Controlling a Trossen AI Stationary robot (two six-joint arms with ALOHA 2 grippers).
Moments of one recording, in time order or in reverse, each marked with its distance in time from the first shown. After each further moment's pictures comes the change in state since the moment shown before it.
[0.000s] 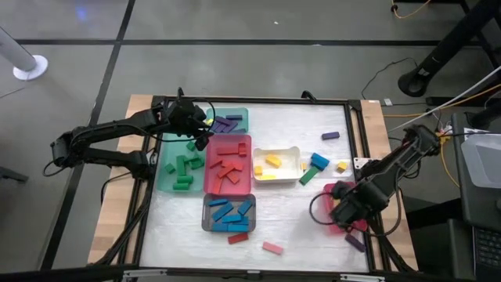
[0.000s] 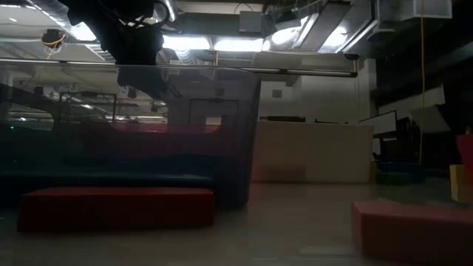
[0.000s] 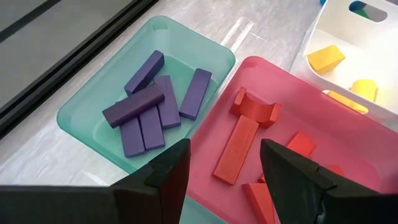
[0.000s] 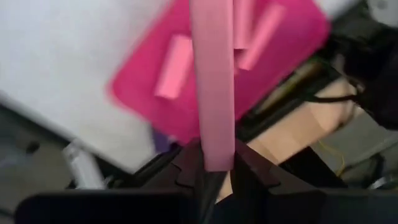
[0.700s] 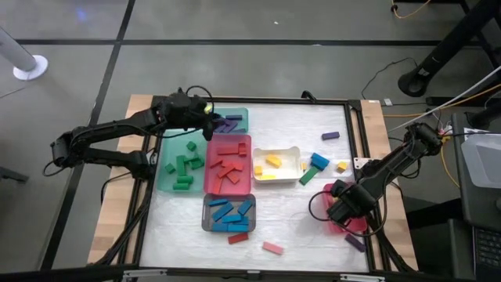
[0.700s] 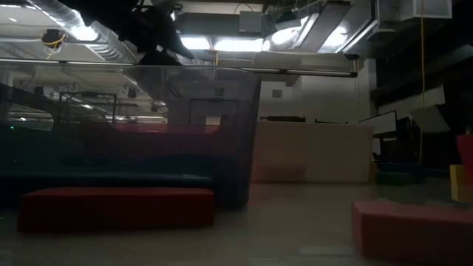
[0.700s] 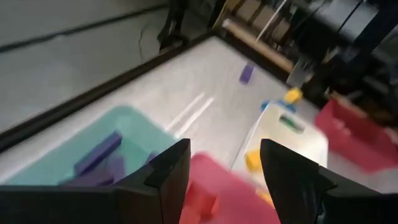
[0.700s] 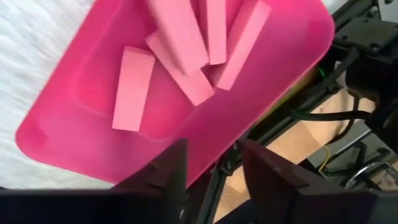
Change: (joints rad) left arm -0.001 0.000 0.000 0.340 0.068 -0.205; right arm -0.003 -0.043 -0.304 0.160 -0.007 0.017
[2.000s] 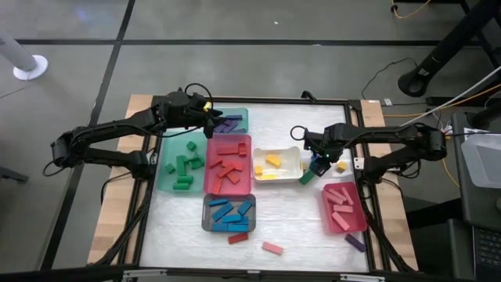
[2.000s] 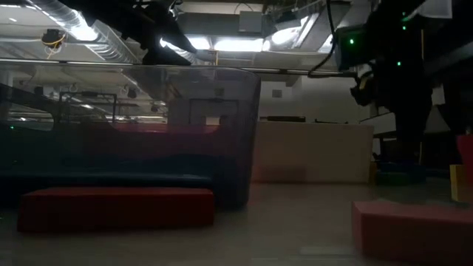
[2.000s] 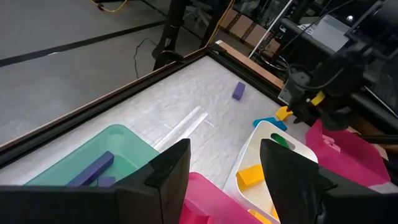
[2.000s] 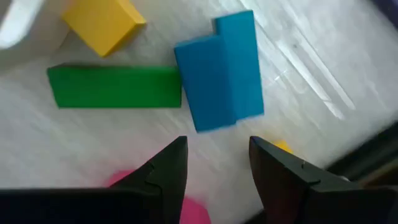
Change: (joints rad) left arm 0.000 0.000 0.000 0.075 -0.001 -0.013; right arm -0.926 -0.067 -0.165 0.259 0.219 -0.890
